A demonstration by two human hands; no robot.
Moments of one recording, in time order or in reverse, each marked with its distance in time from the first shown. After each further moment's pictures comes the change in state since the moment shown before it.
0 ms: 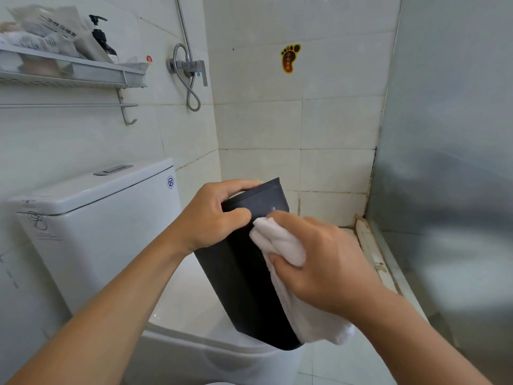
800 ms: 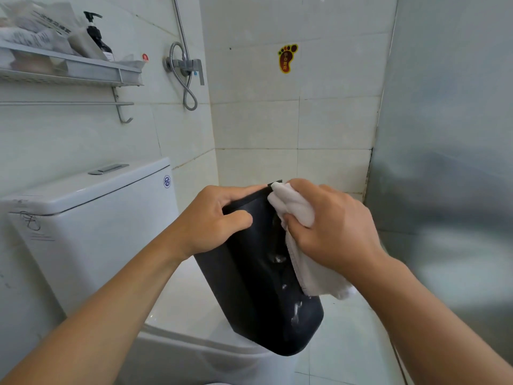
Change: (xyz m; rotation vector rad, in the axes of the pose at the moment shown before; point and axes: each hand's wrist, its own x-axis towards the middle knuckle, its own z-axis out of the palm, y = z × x) left_hand -0.006 0.002 0.003 -0.056 -0.065 0.014; right_hand 0.035 0.017 -0.014 -0.183 0.138 0.073
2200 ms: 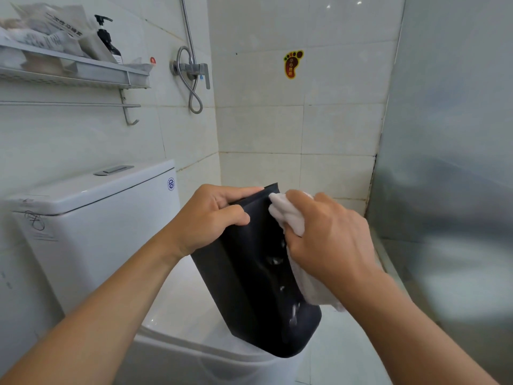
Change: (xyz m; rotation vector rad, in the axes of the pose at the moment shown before) left_hand 0.006 -0.013 -0.013 -0.179 0.025 -0.094; right_hand -0.001 -0.021 0.011 -0.158 0.077 0.013
